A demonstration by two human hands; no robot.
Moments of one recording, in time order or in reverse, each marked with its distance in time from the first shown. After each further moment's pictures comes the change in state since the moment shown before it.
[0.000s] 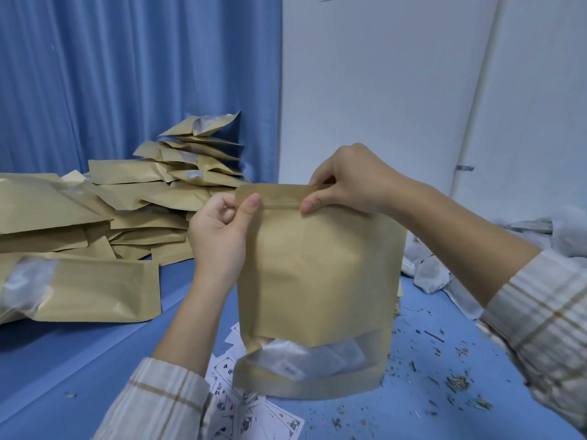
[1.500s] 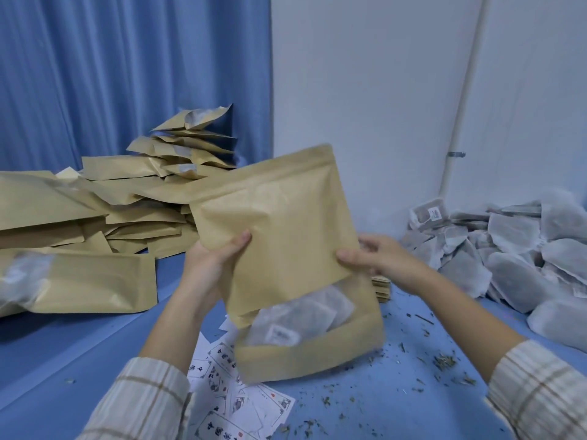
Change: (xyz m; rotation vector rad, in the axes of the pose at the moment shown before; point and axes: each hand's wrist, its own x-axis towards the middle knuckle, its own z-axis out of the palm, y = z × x) left_hand -0.017 -0.052 -0.029 -0.278 -0.204 -0.578; right_hand -0.100 0.085 0.085 0.926 -0.051 0.439
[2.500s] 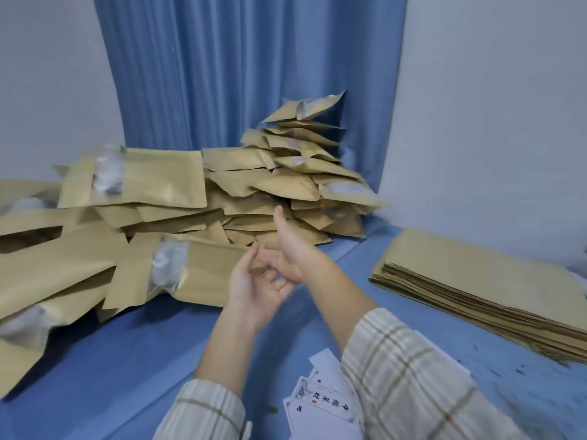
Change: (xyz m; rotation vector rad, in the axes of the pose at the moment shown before) left_hand 0.039 0.025 -0.155 -0.514 0.185 -0.261; right_hand 0.206 -0.062 0.326 0.589 -0.281 0.437
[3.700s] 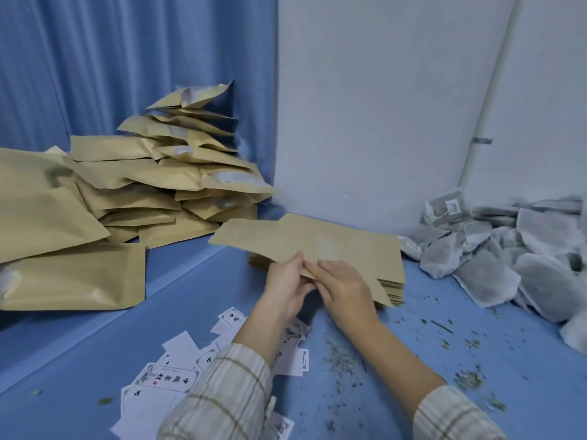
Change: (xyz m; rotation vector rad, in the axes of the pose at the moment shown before) left_hand 0.006 -0.224 0.146 0.316 -0.055 -0.103; right_hand -0.173 0.073 -0.278 -1.536 0.843 -1.136
